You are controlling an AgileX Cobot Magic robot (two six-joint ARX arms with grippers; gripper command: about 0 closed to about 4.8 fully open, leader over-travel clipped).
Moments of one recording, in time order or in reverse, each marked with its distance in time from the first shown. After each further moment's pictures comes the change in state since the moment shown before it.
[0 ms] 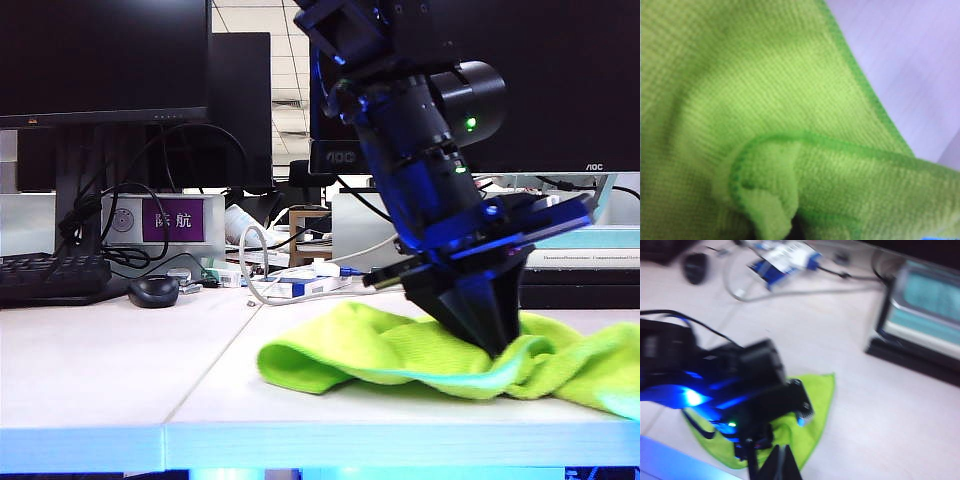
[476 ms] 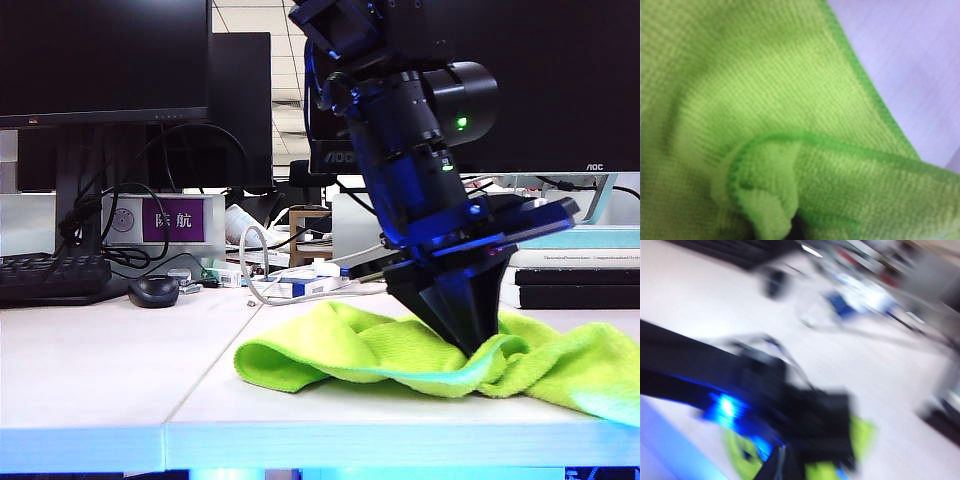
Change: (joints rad) left arm 0.007 -0.011 0.000 -0.053 -0.031 0.025; right arm 0.109 0.118 -0.002 0.197 -0.104 -0.204
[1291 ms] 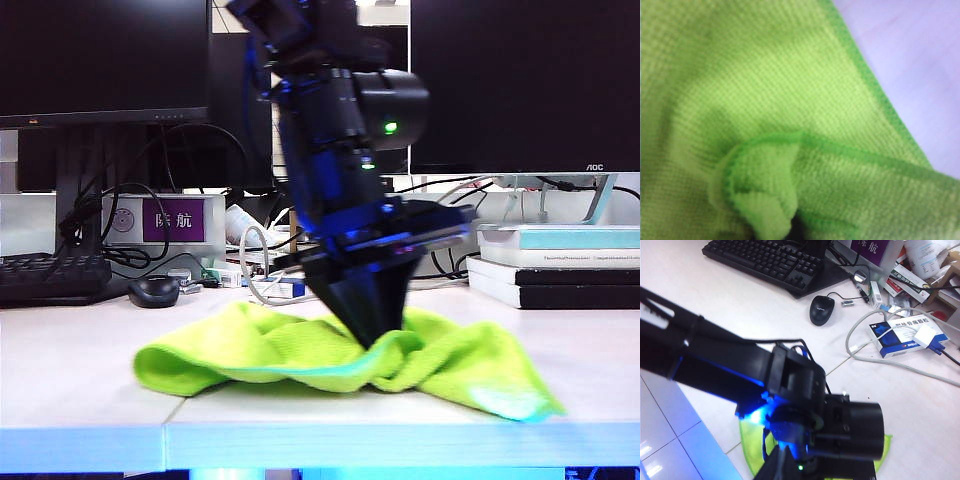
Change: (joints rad) left arm 0.082 -0.108 -0.151 -0.047 -0.050 0.029; right arm 0.002 0.058 0.000 0.143 -0.185 -0.062
